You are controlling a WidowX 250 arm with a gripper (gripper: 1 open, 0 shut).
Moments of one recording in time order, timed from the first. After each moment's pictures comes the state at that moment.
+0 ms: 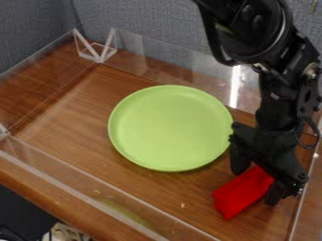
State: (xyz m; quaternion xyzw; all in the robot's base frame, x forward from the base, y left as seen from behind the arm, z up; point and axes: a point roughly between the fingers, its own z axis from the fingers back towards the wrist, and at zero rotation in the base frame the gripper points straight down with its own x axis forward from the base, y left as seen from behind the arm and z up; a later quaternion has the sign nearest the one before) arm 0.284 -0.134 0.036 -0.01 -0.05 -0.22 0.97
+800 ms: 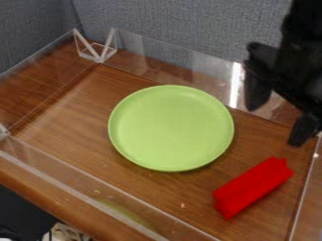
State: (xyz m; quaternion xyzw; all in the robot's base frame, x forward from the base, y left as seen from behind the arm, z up) arm 0.264 -0.133 0.160 0.01 -0.12 -0.22 0.97
